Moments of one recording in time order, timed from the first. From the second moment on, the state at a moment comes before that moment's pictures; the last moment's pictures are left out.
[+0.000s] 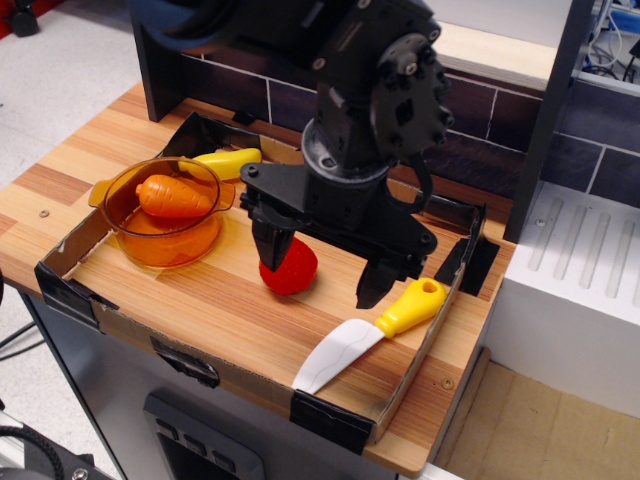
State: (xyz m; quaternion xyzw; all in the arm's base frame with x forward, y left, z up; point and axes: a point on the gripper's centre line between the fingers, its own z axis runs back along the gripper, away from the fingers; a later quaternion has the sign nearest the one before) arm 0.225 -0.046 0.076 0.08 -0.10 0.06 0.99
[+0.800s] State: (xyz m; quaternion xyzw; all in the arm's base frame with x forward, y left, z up) arm 0.218 0.015 0.104 0.11 -0.10 -0.10 0.98
